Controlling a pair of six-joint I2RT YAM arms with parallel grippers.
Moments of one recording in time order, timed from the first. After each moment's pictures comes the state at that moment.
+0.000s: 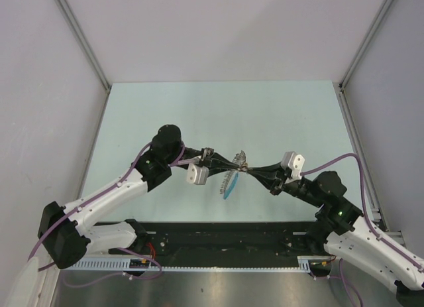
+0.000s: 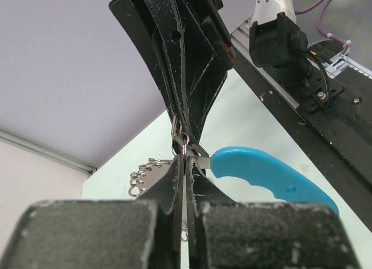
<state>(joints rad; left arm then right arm) -0.76 1.14 0.88 0.17 1.08 0.75 0.81 0.49 0.50 0.11 -0.30 -0.05</state>
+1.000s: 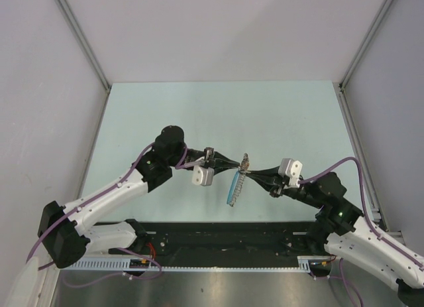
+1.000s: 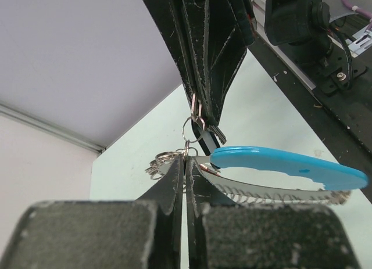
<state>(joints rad) -0.77 1.14 0.89 0.10 0.96 0.83 0.85 0.48 0.50 0.11 -0.33 -0.14</state>
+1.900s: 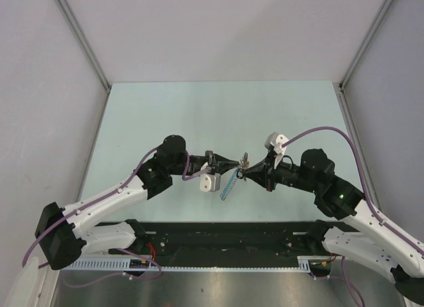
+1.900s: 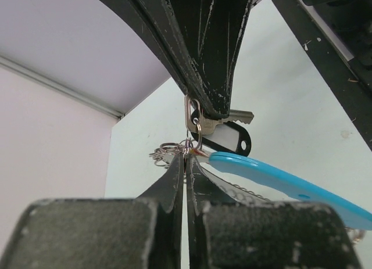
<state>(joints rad) -0.83 1.10 0.81 0.15 0.74 0.87 0.83 0.70 0.81 -0.28 -0.33 0.10</state>
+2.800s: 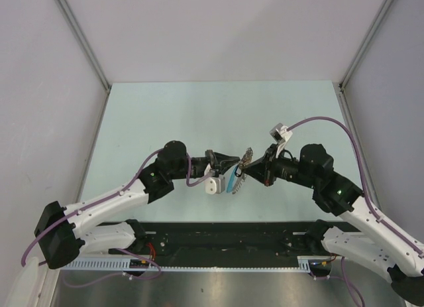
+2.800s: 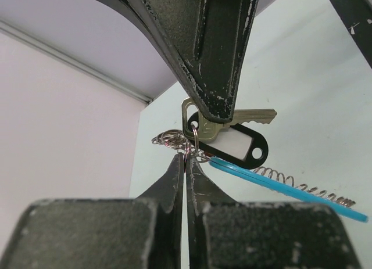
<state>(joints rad) -0.88 1.10 0.75 0.25 0.57 0.89 0.78 0.74 0.83 -0.28 -0.33 0.41</state>
